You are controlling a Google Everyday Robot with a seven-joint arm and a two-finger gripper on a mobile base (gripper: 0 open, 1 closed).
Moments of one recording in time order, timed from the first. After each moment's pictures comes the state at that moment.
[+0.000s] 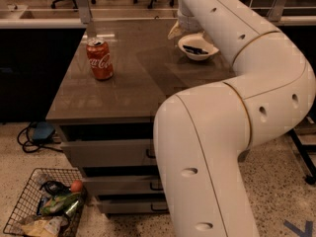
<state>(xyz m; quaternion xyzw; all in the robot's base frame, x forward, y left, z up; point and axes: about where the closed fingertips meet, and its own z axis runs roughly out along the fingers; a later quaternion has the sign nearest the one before) 0.794 -0.154 0.866 0.25 0.95 -0.06 0.19</state>
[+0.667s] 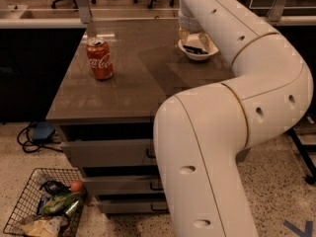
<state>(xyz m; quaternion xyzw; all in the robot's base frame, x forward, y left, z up) 0.799 -0.157 0.862 0.26 0.94 -0.06 0.20</state>
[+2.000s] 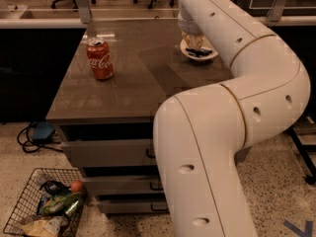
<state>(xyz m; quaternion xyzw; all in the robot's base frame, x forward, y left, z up) 0.803 -0.157 0.853 0.25 0.95 -0.06 0.20</state>
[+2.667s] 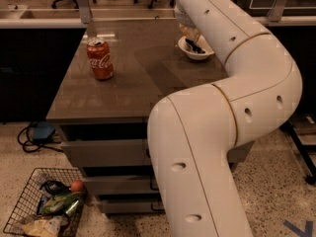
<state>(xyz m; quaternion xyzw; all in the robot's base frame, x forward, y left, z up) 0.822 -0.148 0.877 0.24 0.94 -0.06 0.24</state>
